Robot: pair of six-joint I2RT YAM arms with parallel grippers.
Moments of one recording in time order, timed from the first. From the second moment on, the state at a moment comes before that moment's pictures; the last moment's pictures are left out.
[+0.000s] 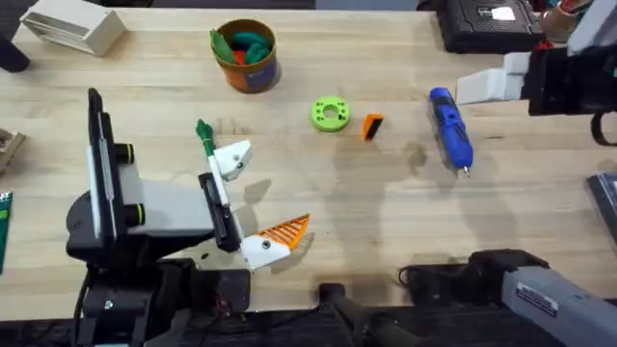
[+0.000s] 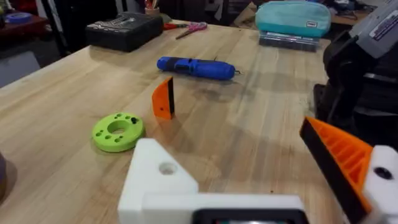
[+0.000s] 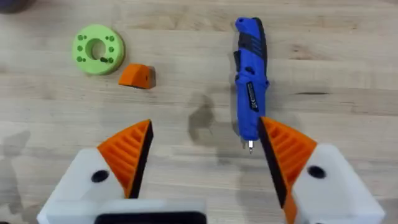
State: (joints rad) left arm 0.01 0.01 0.01 -0.14 1.22 0.09; right arm 0.00 1.06 1.24 -1.20 -0.06 -0.02
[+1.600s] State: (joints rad) left arm 0.01 0.01 0.01 -0.14 1.22 0.09; right arm 0.21 1.18 1.25 -1.34 0.02 0.12
